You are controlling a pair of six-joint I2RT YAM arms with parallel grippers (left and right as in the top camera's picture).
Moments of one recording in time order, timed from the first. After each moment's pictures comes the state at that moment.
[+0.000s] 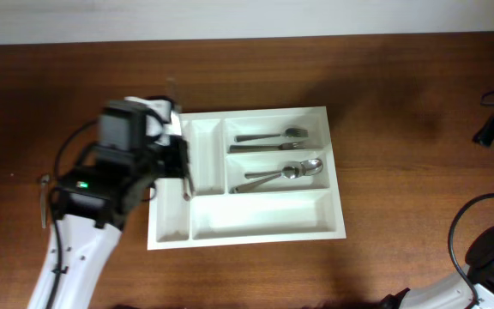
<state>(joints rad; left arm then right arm) -0.29 1.23 1.25 -0.87 0.14 -0.24 -0.72 1.86 1.78 -1.24 -0.21 -0.18</state>
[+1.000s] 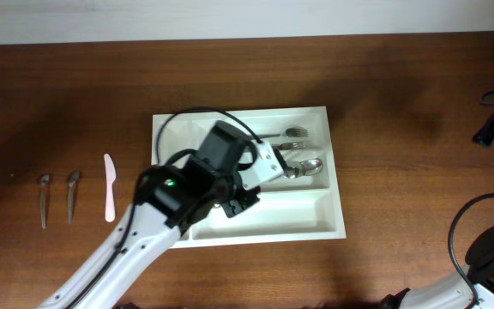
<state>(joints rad) -0.67 1.37 1.25 -0.85 0.14 0.46 -0.72 1.86 1.78 -1.24 -0.21 -0.18</state>
